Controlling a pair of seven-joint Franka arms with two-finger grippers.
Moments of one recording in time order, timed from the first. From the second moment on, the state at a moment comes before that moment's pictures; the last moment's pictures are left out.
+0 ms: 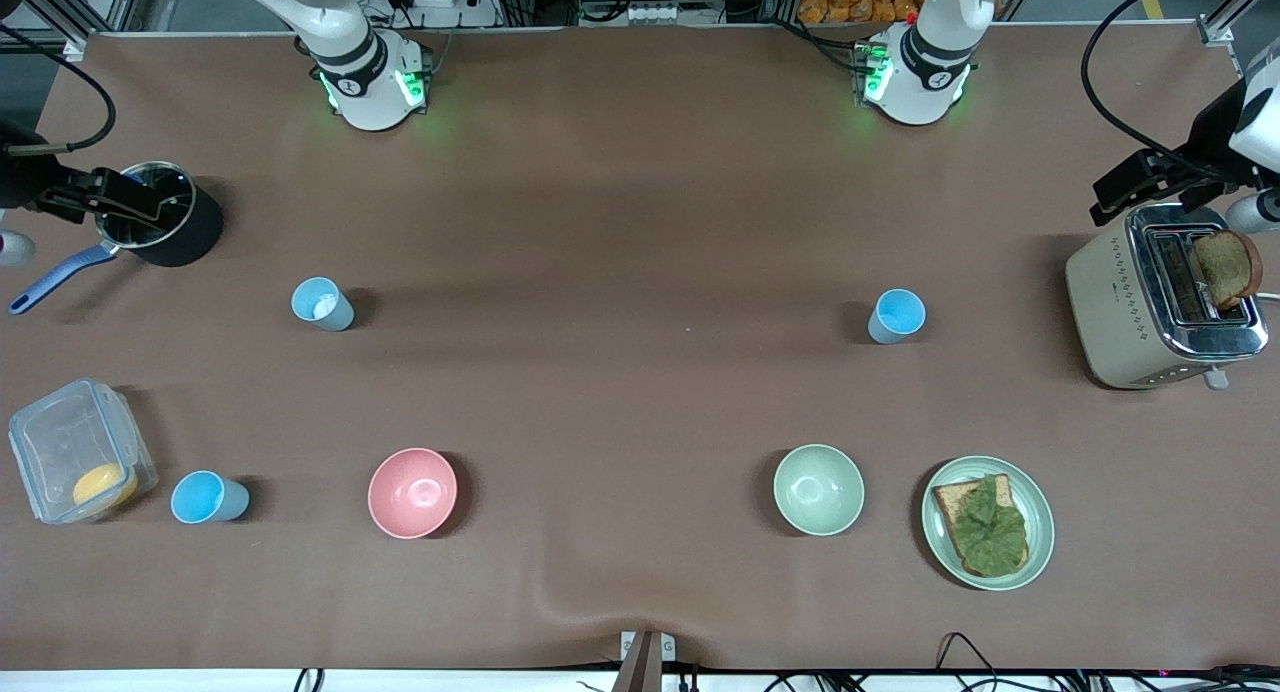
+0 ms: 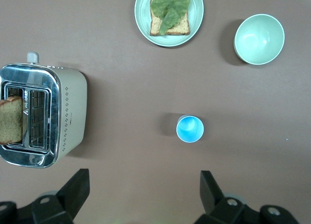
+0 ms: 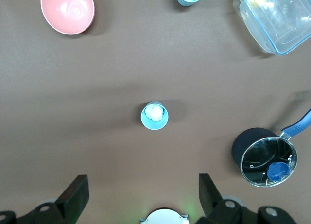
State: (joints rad) left arm 0.01 -0.08 -0.06 -1.65 0.01 1.57 -0.20; right arm -0.02 0.03 -0.01 -1.52 0.01 1.40 0.07
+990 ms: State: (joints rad) left arm 0.01 -0.08 -0.06 -1.65 0.01 1.59 -0.20; right arm -0.02 0.03 -0.02 -1.52 0.01 1.40 0.06
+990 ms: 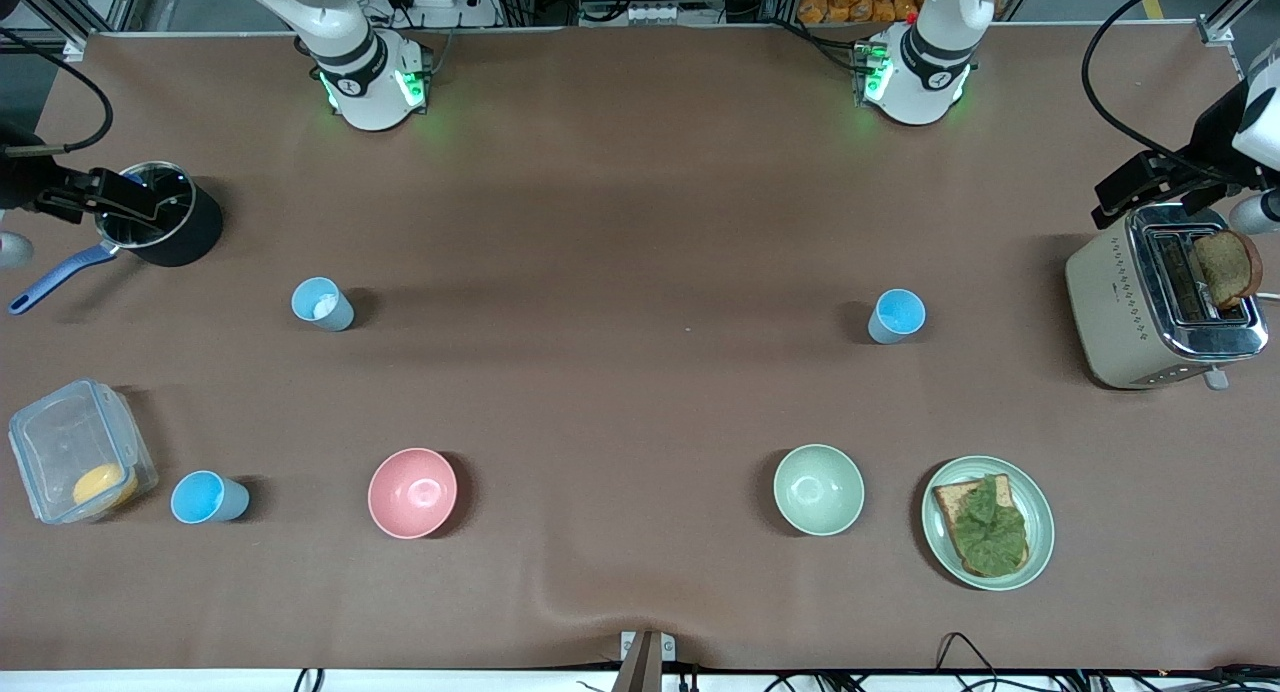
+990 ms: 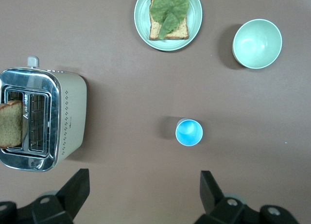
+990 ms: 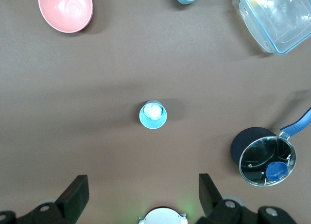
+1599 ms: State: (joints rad) left arm 0.01 -0.08 -0.06 -1.65 0.01 1.59 -0.20; right arm -0.03 0.10 -0.02 -1.54 0.00 1.38 0.03
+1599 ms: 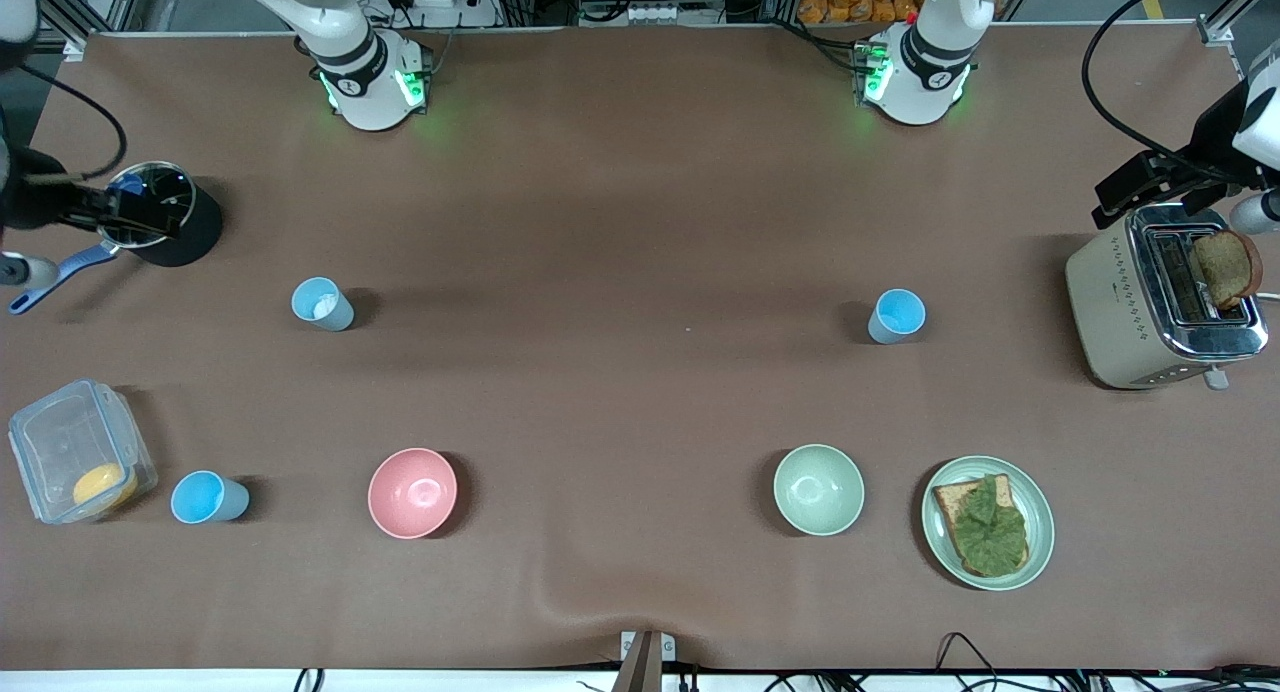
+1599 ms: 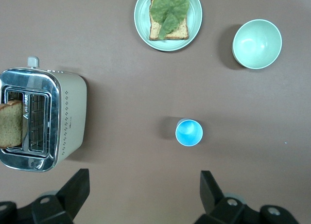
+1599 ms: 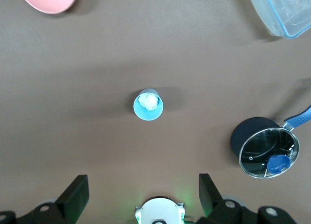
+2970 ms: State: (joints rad) left arm 0.01 -0.08 -0.06 -1.65 0.01 1.59 -0.20; right arm -0.13 0.27 -0.01 -2.09 -0.02 2.03 -0.12
